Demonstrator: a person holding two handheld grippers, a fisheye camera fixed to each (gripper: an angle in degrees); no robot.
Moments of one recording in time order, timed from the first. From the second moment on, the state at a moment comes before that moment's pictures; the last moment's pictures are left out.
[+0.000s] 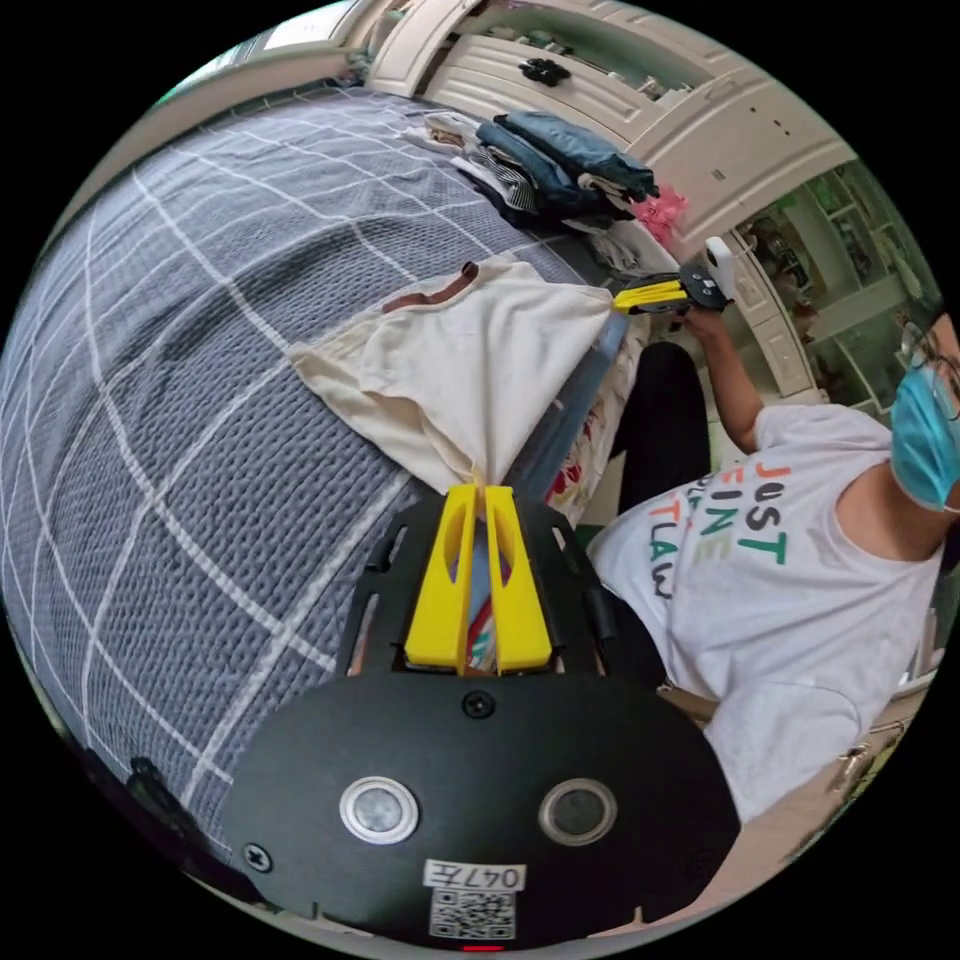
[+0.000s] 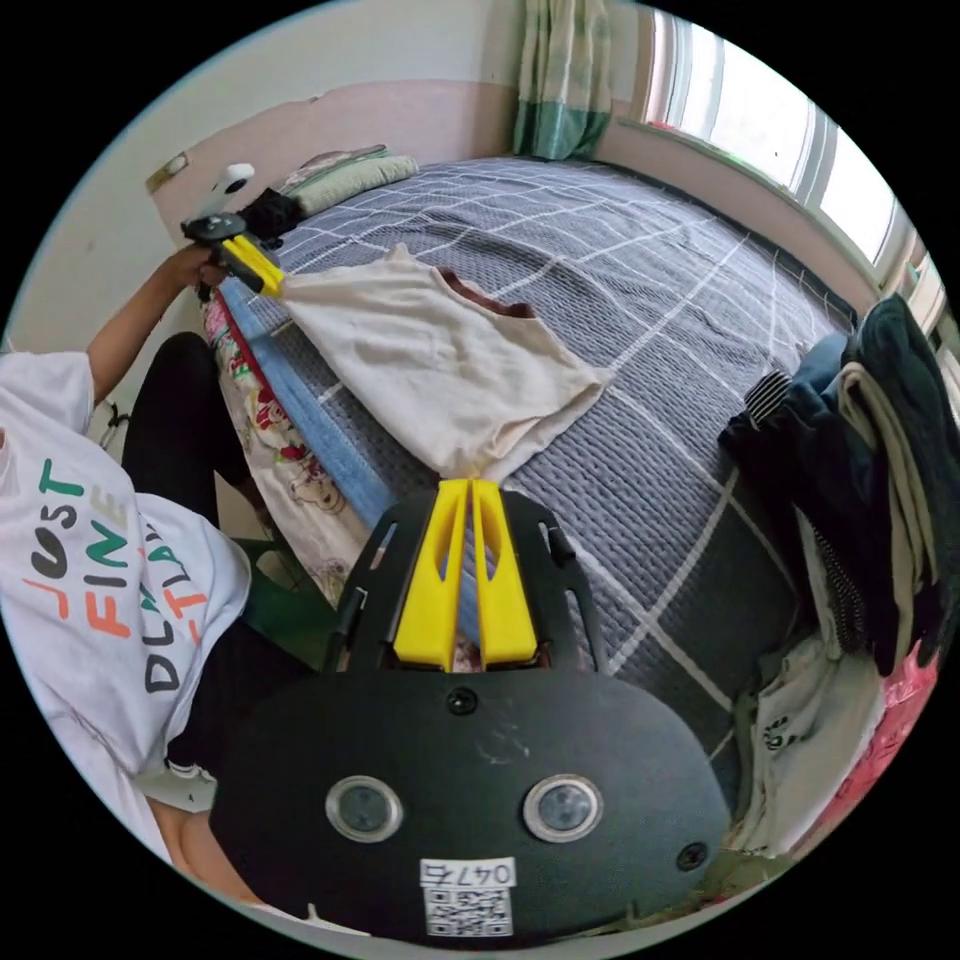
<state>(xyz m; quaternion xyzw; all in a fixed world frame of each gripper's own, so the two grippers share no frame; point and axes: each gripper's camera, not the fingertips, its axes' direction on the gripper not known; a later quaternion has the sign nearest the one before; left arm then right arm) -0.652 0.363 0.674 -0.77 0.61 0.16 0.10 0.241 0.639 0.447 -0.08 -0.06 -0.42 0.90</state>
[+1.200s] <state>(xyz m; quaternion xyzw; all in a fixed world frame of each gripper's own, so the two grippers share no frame) -0.723 0.324 0.587 -0.84 0.42 0.03 0.35 -0.087 0.527 0.612 -0.14 -0.18 -0.65 0.73</state>
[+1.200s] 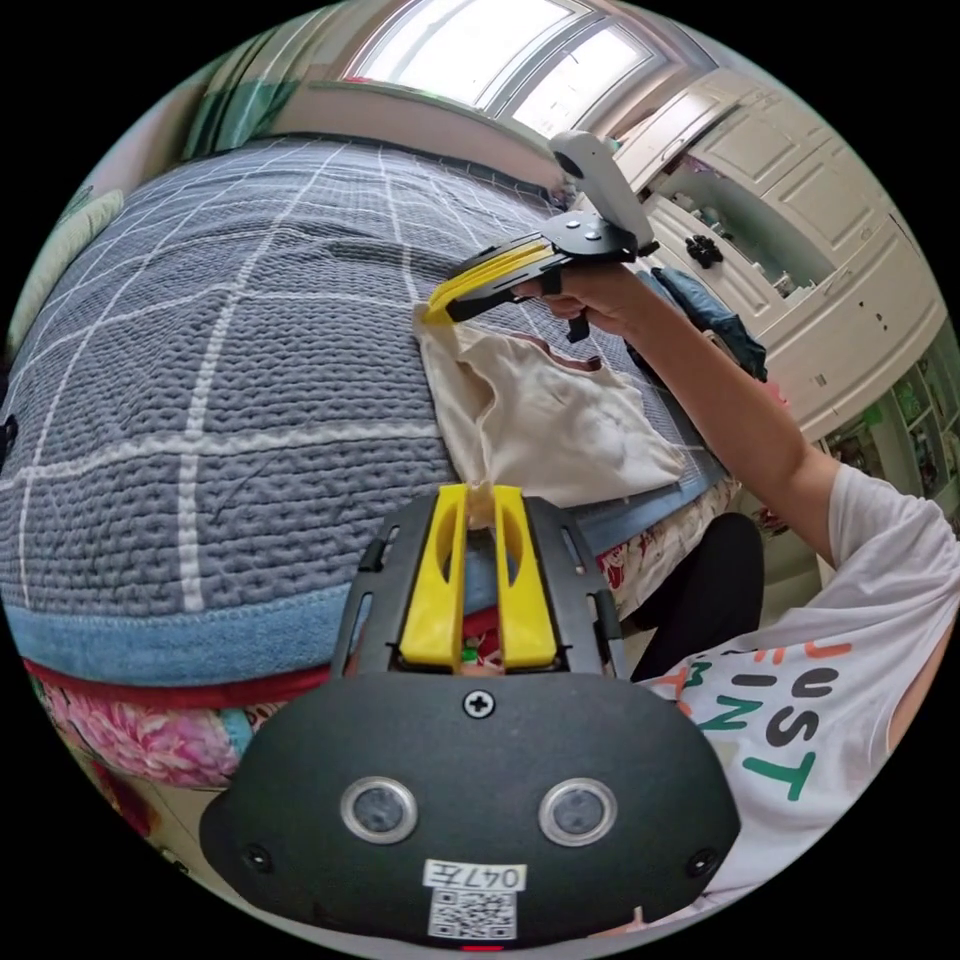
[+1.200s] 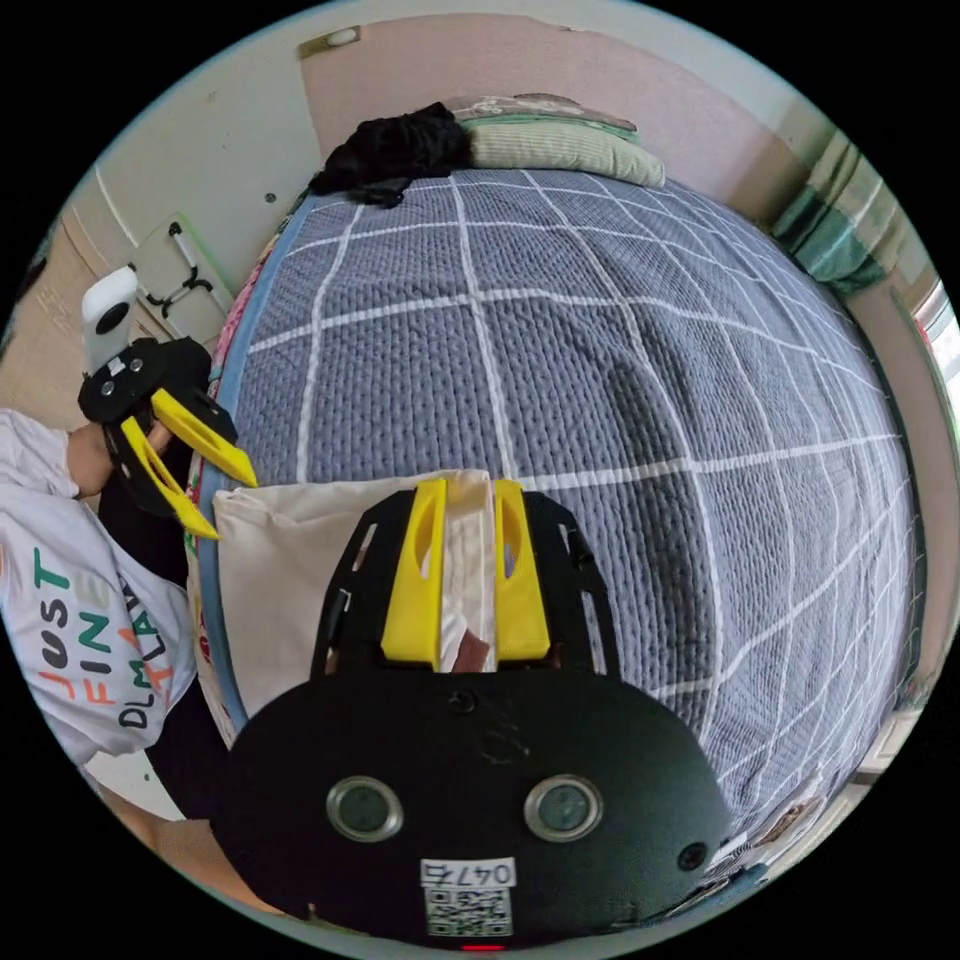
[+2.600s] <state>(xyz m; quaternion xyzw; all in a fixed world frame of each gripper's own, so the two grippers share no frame) -0.469 0.152 0.452 -0.70 0.58 0.18 0.37 0.281 0.617 0.427 0.03 -0.20 -0.48 0.85</state>
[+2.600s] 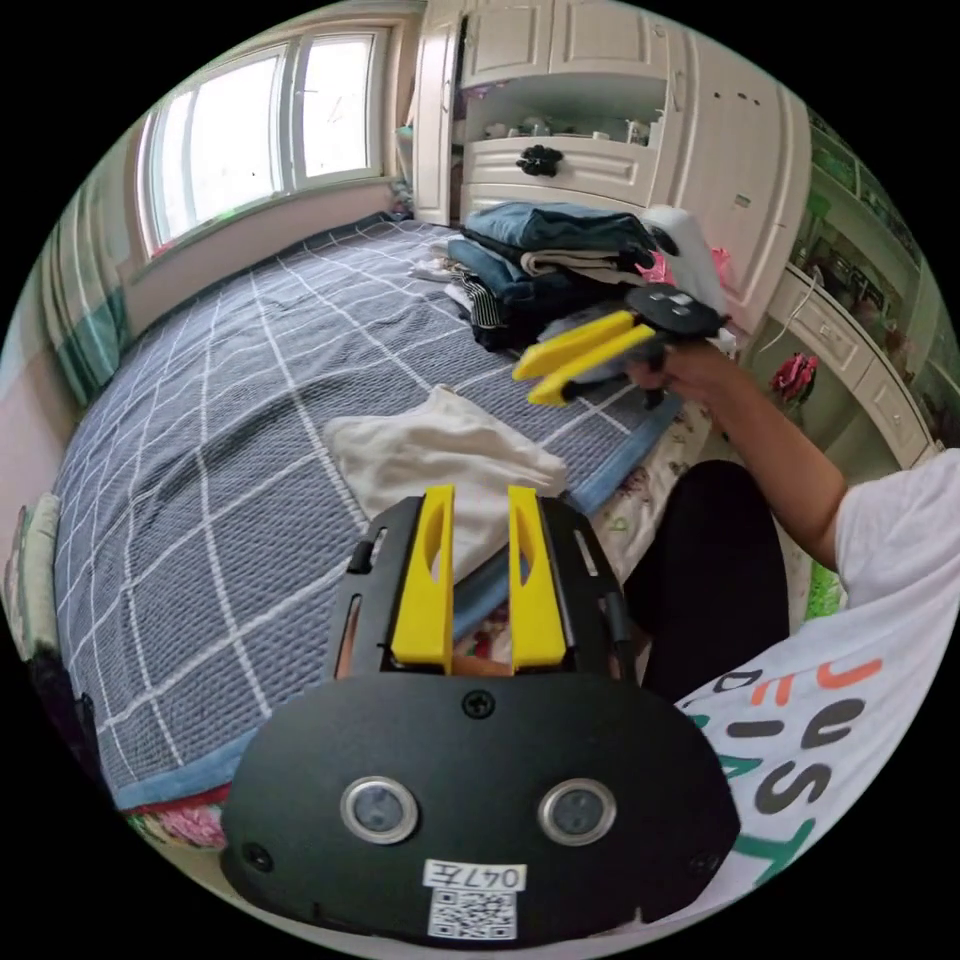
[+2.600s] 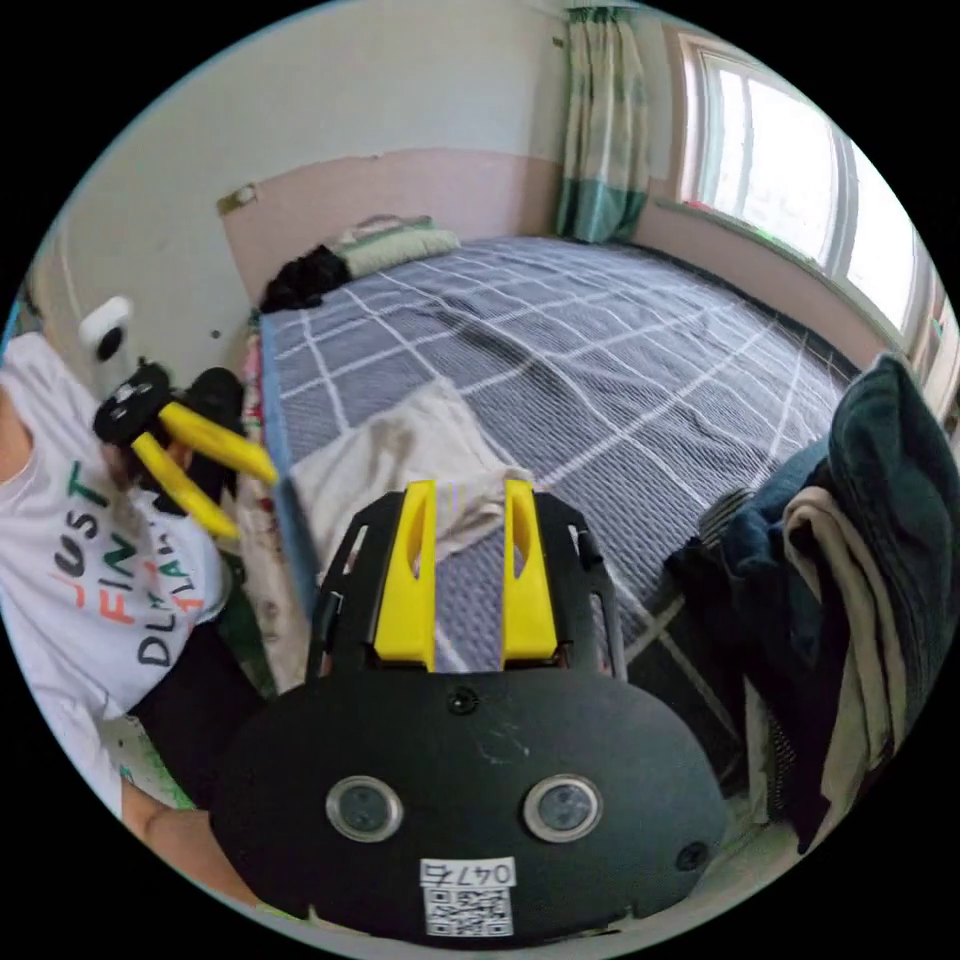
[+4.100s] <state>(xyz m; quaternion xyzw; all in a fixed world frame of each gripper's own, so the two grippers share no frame) -0.421 0.228 0.440 -0.68 0.68 0.13 0.23 0.299 0.577 0.516 -0.10 -0.16 -0.37 0.91</state>
